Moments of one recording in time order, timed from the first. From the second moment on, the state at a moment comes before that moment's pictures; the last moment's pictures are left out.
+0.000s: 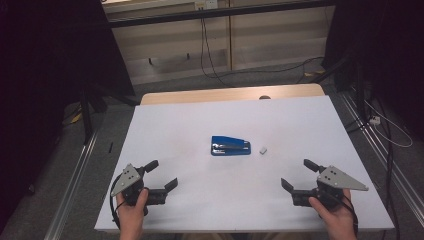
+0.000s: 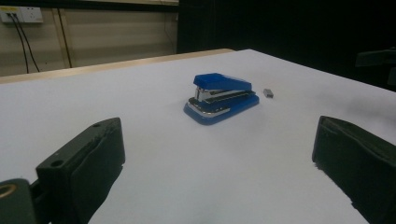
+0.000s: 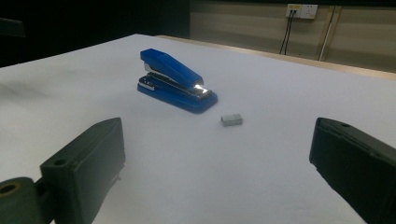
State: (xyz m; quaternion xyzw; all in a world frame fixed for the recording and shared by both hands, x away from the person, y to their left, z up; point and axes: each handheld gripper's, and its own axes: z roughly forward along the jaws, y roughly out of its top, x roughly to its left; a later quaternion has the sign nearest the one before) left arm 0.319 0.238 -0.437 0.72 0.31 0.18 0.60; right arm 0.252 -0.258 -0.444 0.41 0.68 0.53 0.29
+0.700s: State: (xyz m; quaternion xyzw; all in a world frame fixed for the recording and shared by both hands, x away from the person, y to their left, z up) left arm 0.343 0.220 -0.437 0.72 0.31 0.17 0.60; right arm 0.274 -0.249 -0.444 0.41 0.69 0.51 0.29
